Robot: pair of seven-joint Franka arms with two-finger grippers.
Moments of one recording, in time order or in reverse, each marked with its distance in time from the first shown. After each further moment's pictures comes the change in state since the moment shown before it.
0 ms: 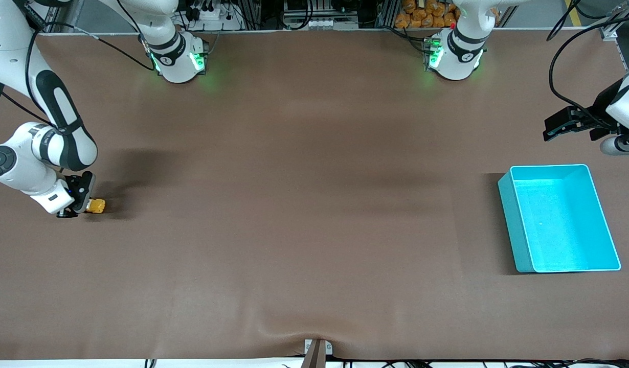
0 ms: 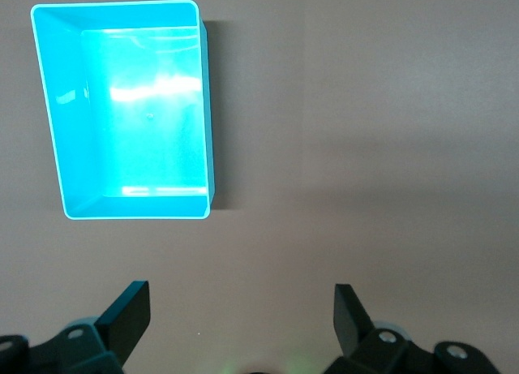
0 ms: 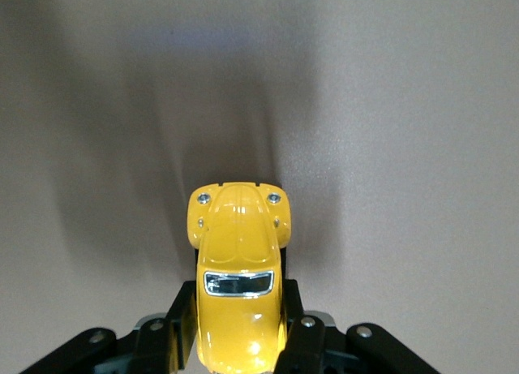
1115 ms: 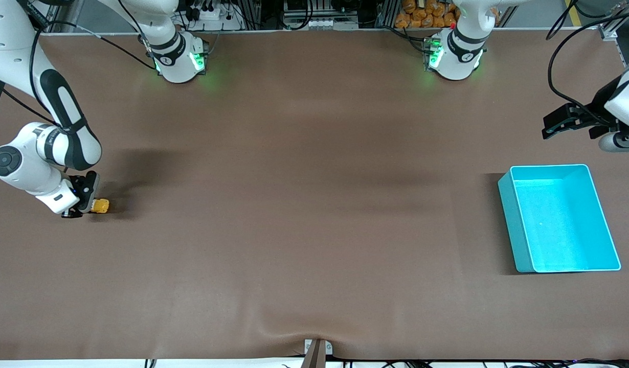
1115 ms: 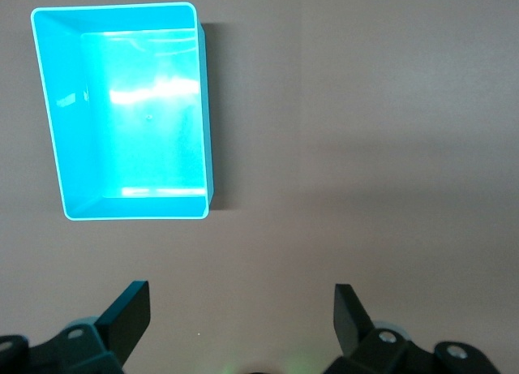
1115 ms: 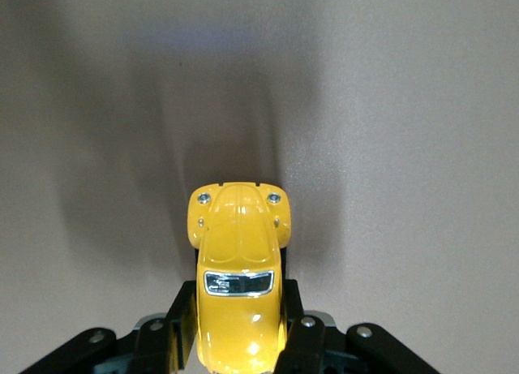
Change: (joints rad) left arm -0.001 -0.005 0.001 -0.001 0.000 -0.002 0.000; right arm 0.025 -0.009 -0.001 -0.015 -0.002 0.002 -0.003
